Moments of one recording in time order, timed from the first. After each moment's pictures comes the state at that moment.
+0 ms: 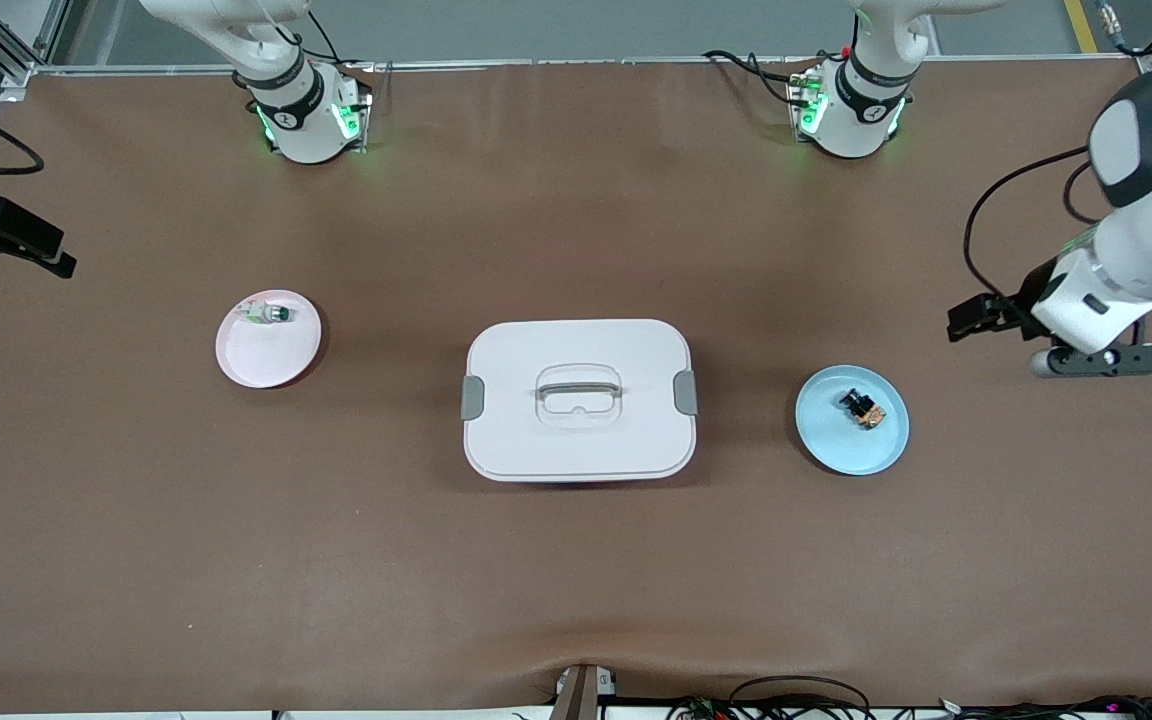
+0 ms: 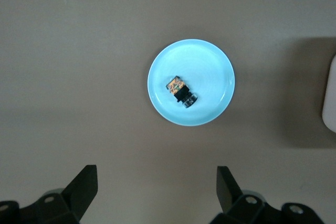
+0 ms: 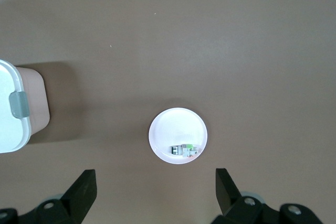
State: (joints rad) left arm 0.01 0.05 -0.05 -1.82 -0.03 1.81 -0.04; right arm 0.01 0.07 -0.02 -1.37 0.03 1.44 0.07
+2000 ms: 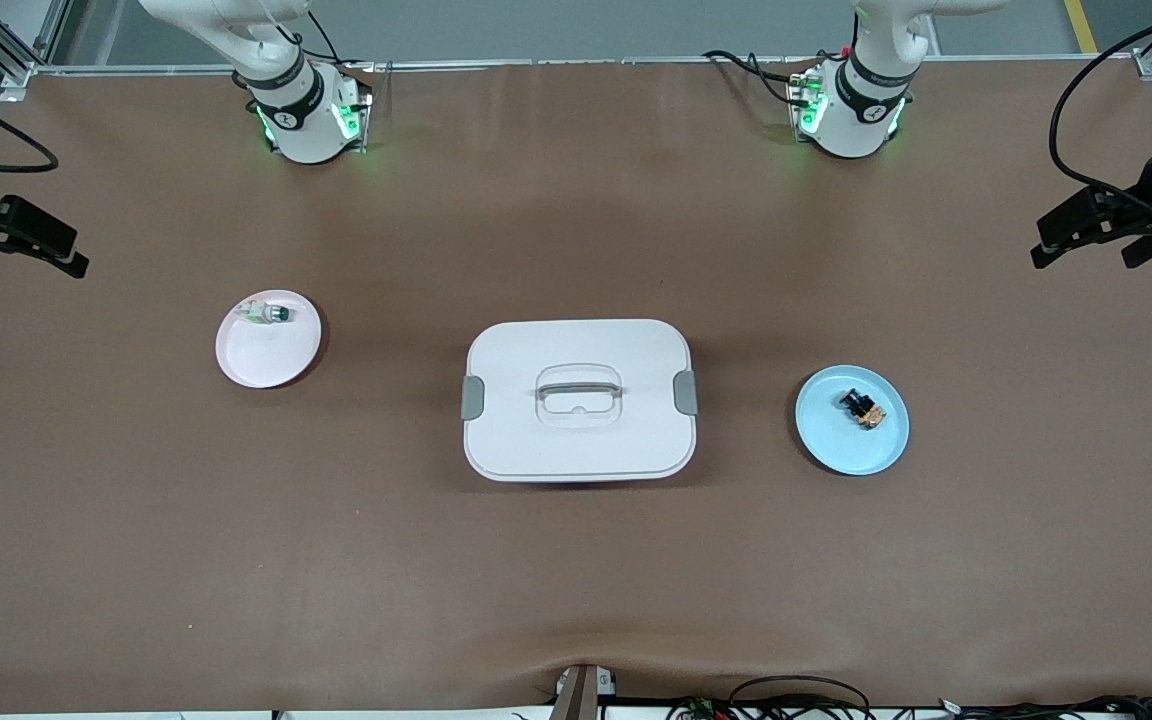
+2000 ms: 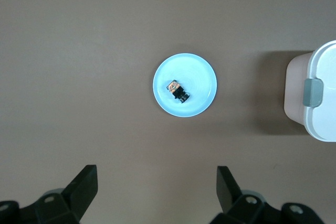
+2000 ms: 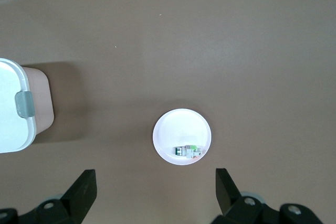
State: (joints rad) left arm -0.04 -0.04 0.00 -1.59 -0.03 1.58 -0.04; right arm 0.02 0.07 -0.02 -1.37 0.03 1.45 0.08
